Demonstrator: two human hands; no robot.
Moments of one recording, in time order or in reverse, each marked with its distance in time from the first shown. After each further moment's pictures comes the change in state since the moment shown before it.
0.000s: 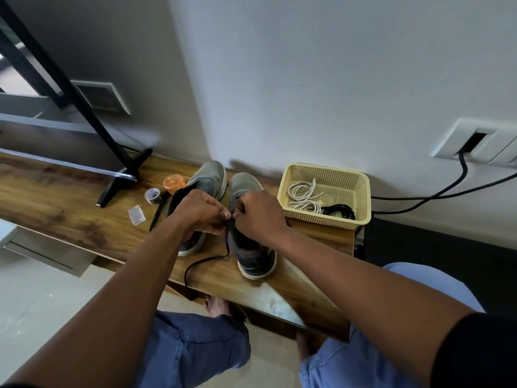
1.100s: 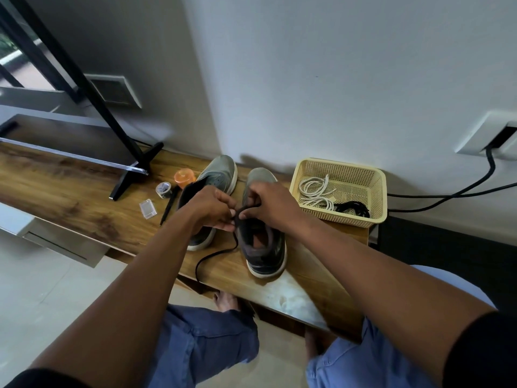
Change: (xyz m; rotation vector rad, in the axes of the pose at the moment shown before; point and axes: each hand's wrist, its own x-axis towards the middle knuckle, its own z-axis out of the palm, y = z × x) left_hand -0.001 0.002 -0.005 0.055 -0.099 -0.028; right_hand 0.022 0.026 0.000 0.143 -0.128 -0.147
